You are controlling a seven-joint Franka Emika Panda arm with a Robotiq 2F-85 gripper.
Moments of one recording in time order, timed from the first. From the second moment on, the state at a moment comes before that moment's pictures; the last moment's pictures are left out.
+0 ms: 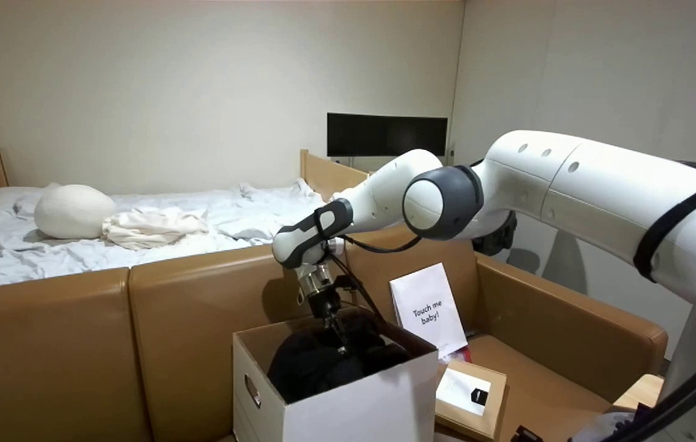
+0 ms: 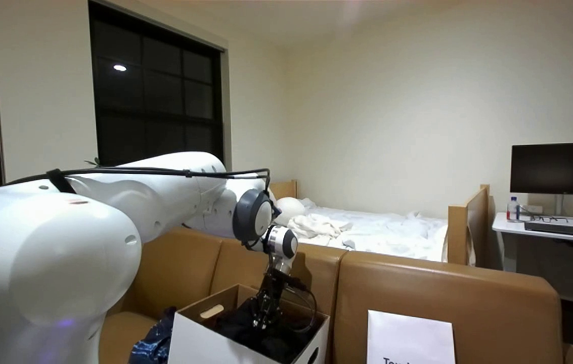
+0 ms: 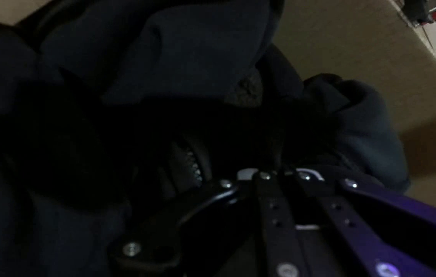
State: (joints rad) arm 0.10 1.35 0.14 -0.86 -0.05 1.41 -0.67
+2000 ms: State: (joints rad) arm 0.19 1.19 0.06 -0.33 -0.03 1.36 -0.27
